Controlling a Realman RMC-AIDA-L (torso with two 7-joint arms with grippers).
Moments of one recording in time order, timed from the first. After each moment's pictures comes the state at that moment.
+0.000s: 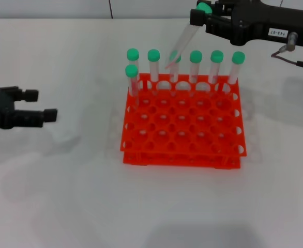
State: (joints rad) left arm -0.36 -1.93 0.82 1.02 2.00 1.63 -1.82; right arm 0.59 2.01 -1.15 -0.85 -1.40 -1.33 1.58
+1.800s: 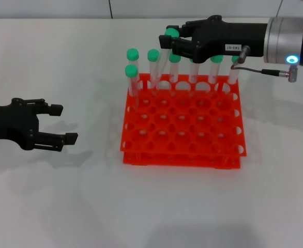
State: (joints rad) left arm -0.41 -1.97 0.82 0.94 2.09 1.64 -1.57; right arm 0.65 2.02 -1.38 -0.85 -1.45 -1.08 1.64
